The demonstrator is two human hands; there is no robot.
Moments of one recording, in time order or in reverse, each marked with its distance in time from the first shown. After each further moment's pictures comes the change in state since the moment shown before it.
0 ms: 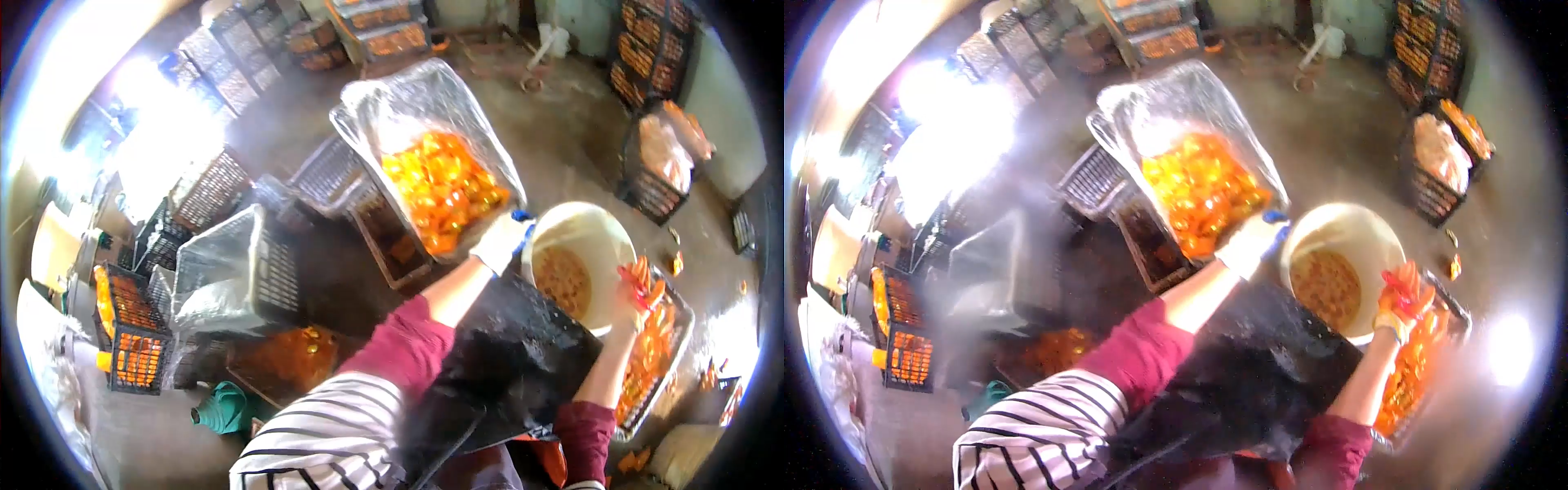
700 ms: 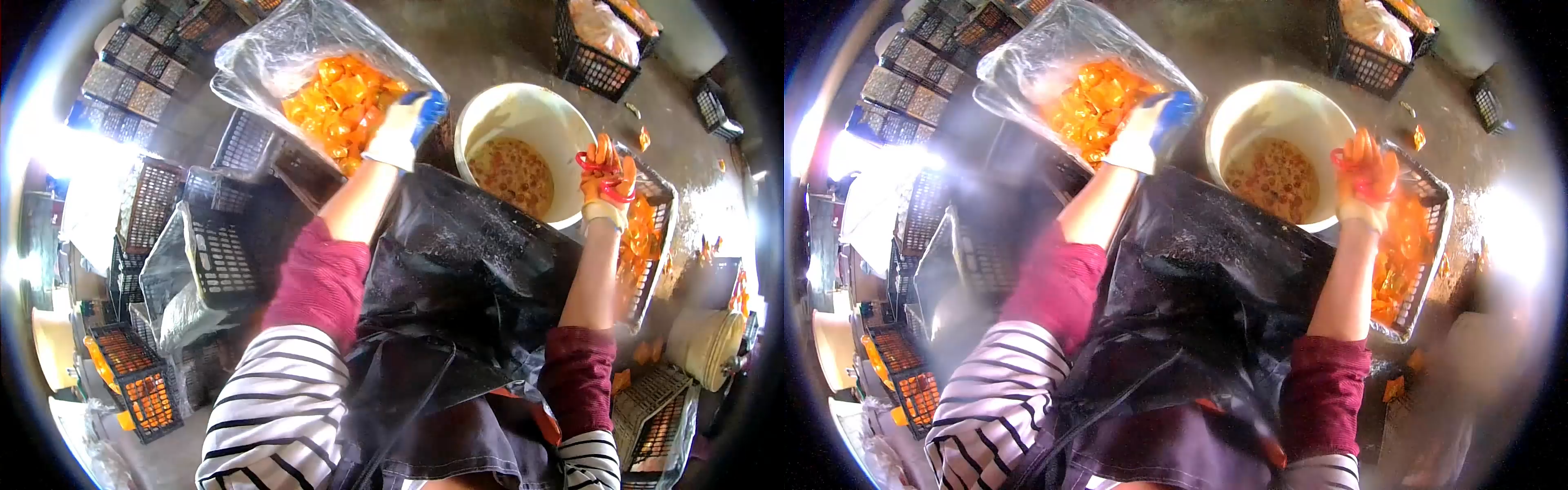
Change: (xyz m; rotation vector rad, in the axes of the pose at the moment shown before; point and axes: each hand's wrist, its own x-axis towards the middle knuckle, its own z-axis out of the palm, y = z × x) left_hand 0.030 -0.020 -0.023 -0.041 0.109 0.210; right_hand -0.045 0.026 0.094 -0.093 0.081 -0.085
